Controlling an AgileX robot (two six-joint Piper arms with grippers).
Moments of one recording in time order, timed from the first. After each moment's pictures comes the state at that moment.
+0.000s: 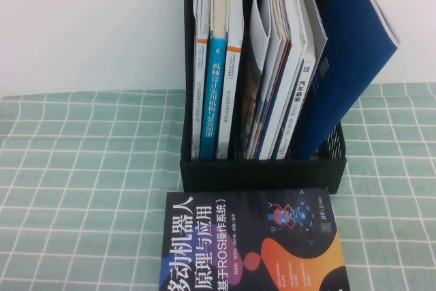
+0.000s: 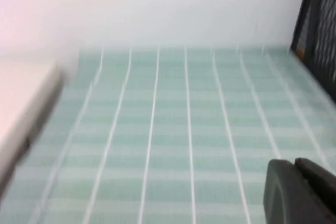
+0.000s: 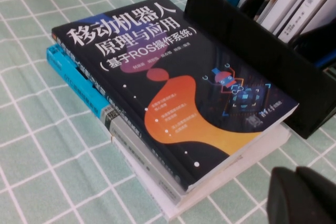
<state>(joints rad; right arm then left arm) 0.76 0.30 -0.27 -0.01 0.52 -0.22 -0.11 -0.01 0.02 0.27 0.28 -0.33</state>
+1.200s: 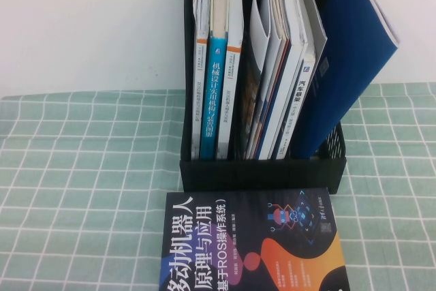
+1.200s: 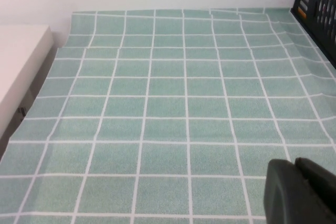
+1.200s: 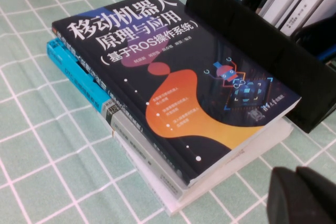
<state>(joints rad) 0.76 0.30 -0.27 -0.01 0.54 -0.21 -0.04 -0.01 0.02 0.00 0.38 -0.06</state>
